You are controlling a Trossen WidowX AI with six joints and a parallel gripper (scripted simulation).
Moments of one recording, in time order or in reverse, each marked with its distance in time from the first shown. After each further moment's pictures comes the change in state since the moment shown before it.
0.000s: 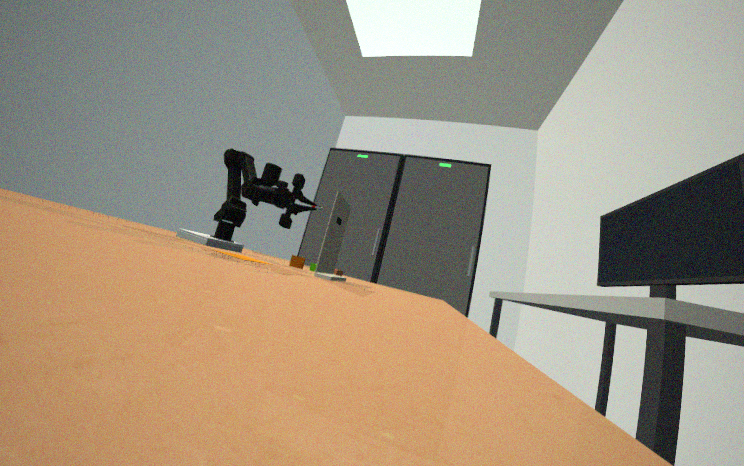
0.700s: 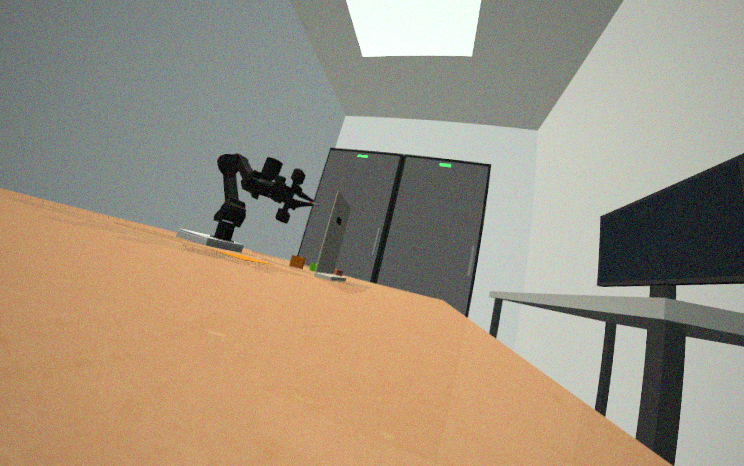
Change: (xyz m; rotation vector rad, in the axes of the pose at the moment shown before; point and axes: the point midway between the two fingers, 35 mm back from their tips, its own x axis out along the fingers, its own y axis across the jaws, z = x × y) arm -0.011 0.012 0.005 0.037 -0.062 -0.064
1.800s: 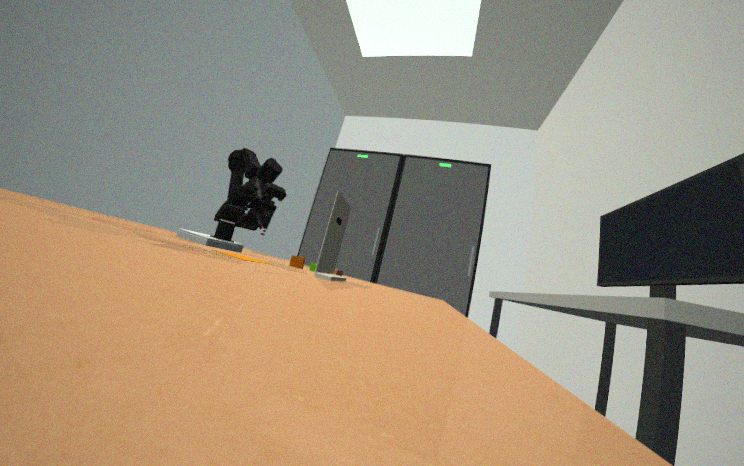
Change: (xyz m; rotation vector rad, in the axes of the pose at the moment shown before) arm -0.066 -0.113 0.098 0.317 -0.617 -0.714
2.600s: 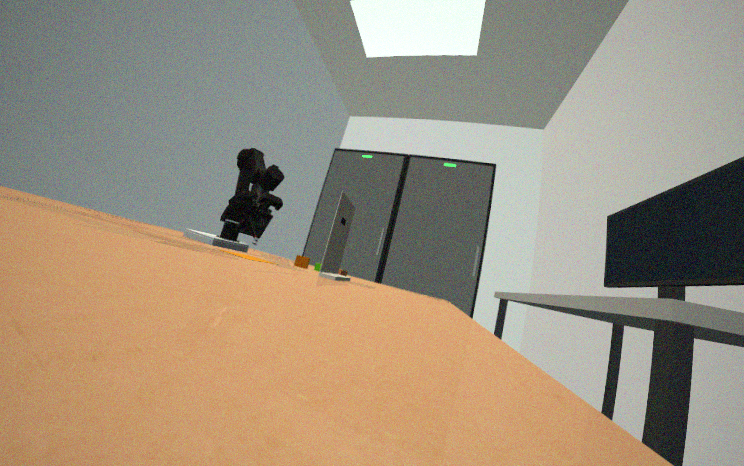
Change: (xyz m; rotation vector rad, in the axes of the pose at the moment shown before) arm 0.018 -0.028 0.020 0.031 -0.092 -0.108
